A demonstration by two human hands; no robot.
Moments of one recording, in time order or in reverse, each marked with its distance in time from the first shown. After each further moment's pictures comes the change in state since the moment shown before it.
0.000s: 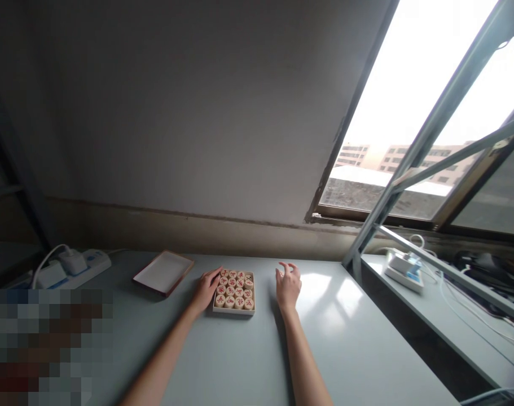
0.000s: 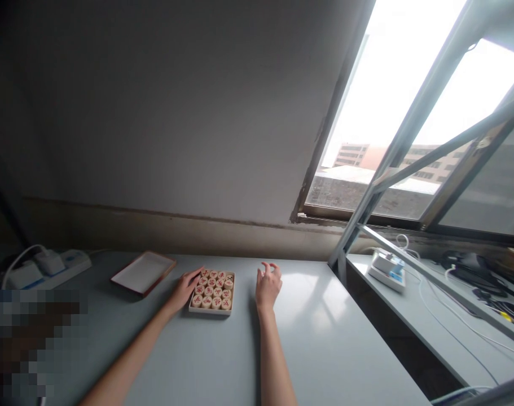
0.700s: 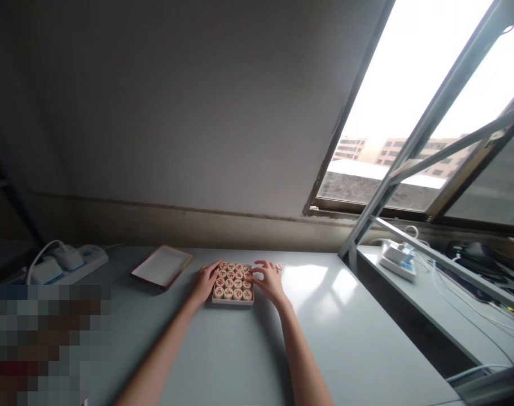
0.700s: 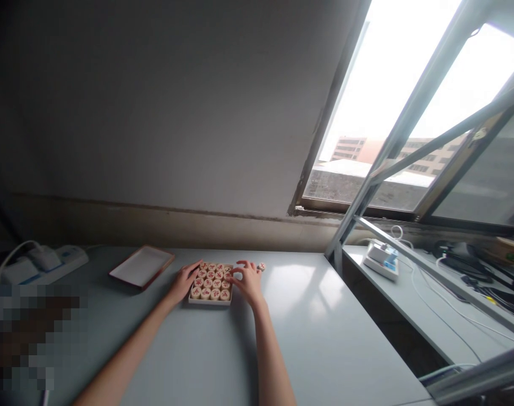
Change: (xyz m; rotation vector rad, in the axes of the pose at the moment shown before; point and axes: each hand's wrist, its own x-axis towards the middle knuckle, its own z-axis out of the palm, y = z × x) left_hand 0.001 0.004 -0.001 0.039 -0.032 0.011; right_hand -0.011 -0.037 -0.013 0.181 -0.512 -0.253
